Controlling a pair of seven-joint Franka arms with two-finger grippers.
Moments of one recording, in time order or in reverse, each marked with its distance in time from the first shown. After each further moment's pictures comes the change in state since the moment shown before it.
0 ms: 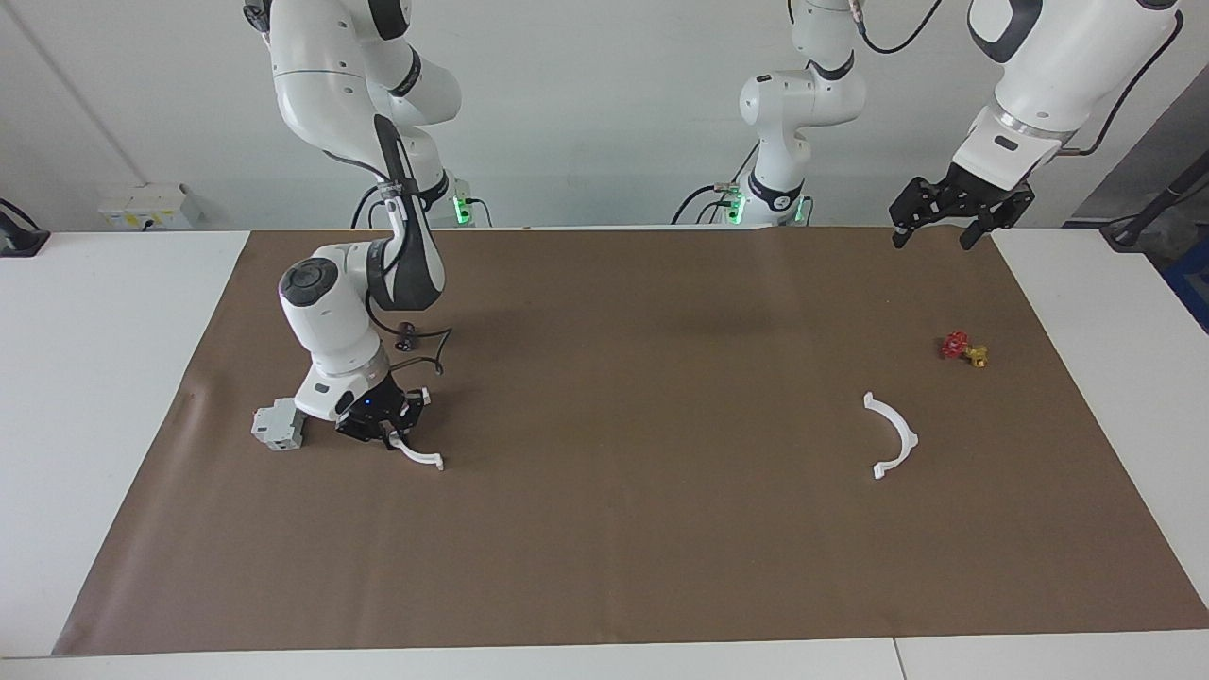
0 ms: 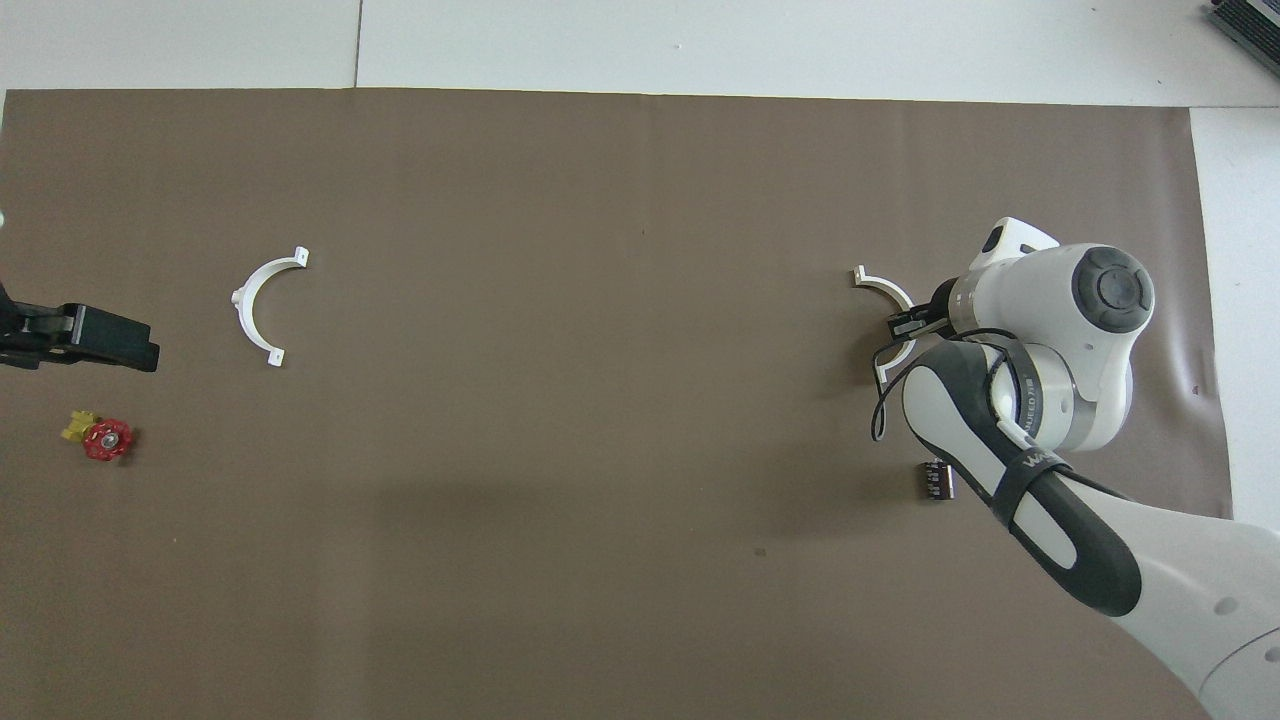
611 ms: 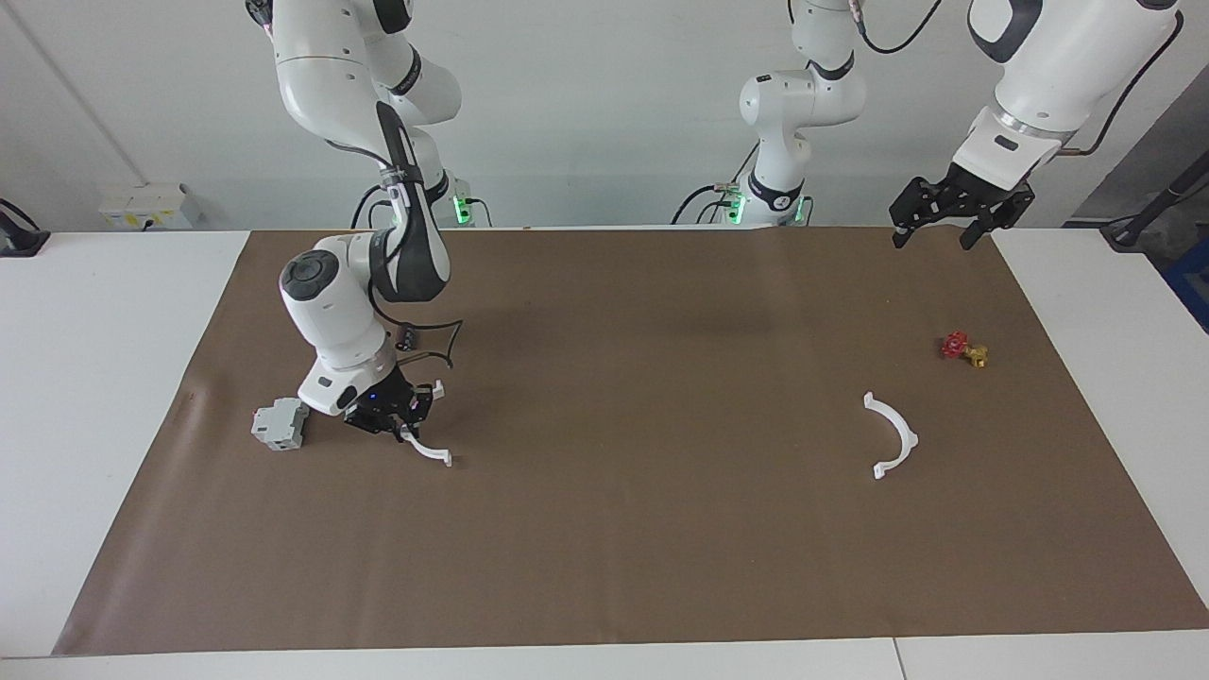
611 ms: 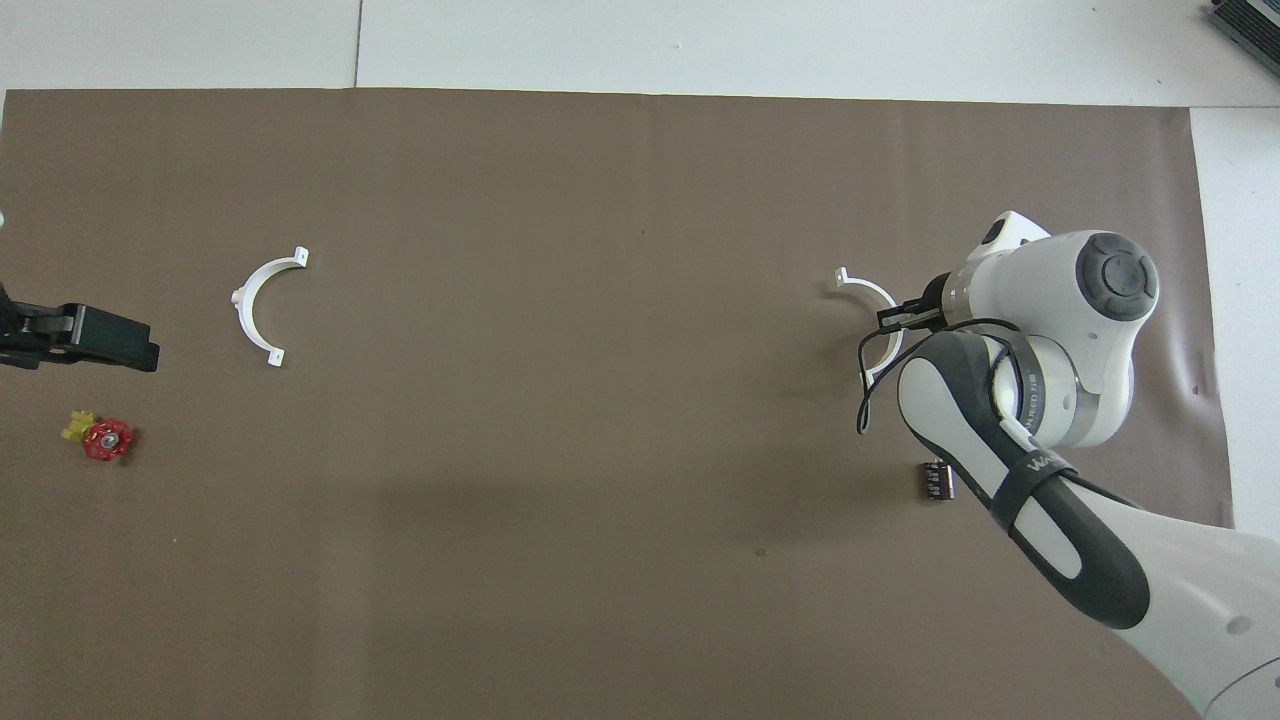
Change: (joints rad) left arm 0.000 0.000 0.000 0.000 0.000 0.000 0.000; right arm 0.033 -0.025 0.020 0.028 0.045 -0.073 0.157
